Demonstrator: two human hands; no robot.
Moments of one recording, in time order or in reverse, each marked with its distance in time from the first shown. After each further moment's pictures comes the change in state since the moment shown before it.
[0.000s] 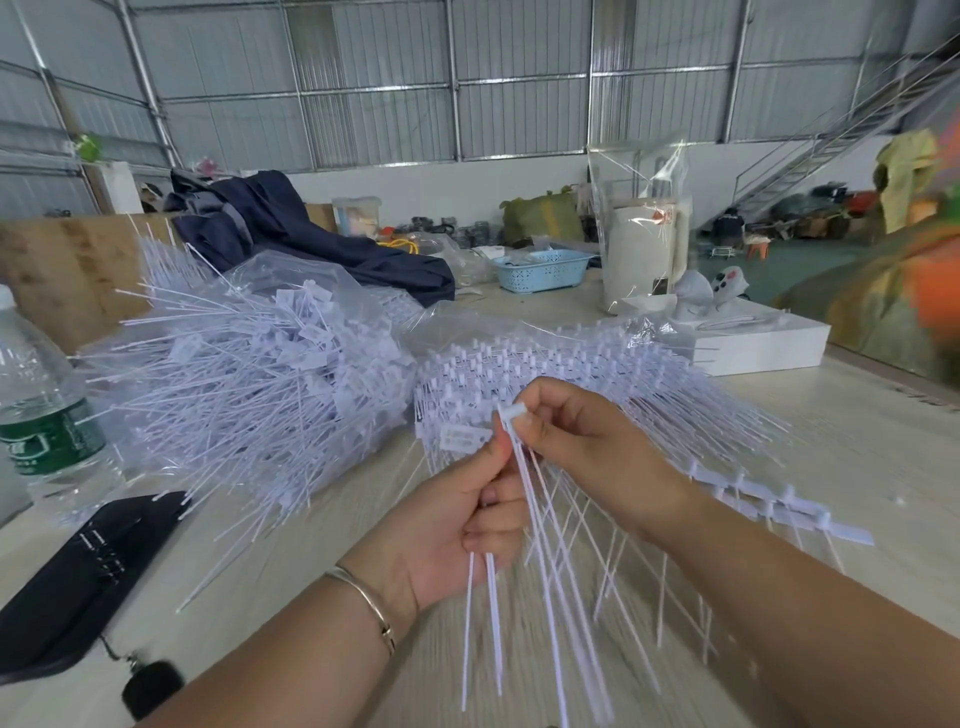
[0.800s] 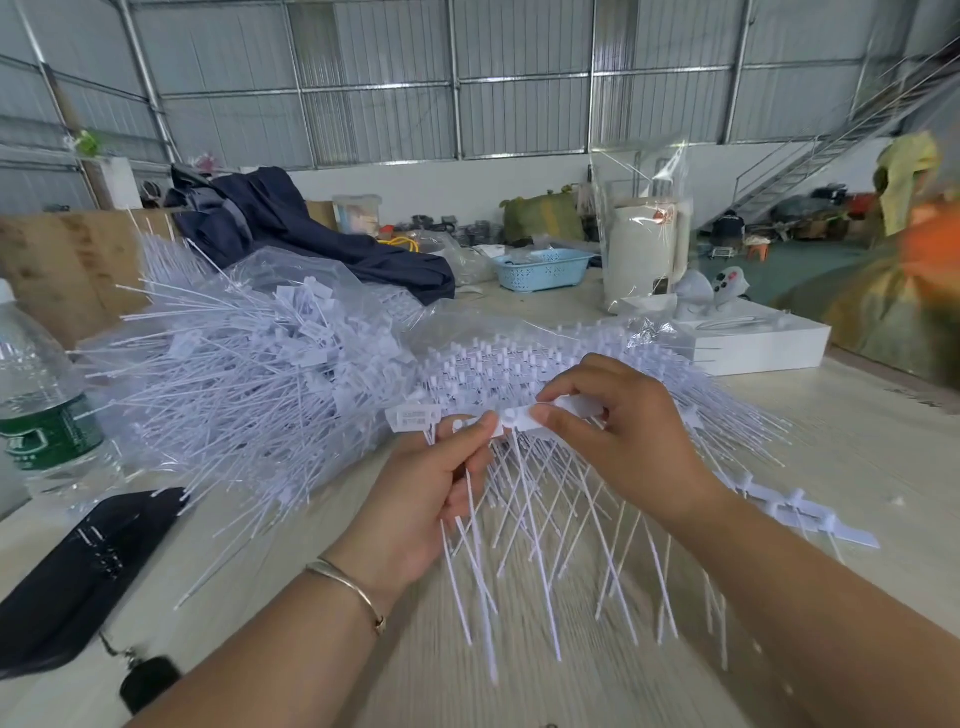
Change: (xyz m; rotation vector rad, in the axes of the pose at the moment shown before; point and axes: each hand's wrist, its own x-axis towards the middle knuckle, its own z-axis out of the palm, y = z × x) left_hand 0.001 0.011 -0.013 0.357 0.365 0.377; right_hand 0.002 0.008 -0.024 -0.634 0.275 -0.193
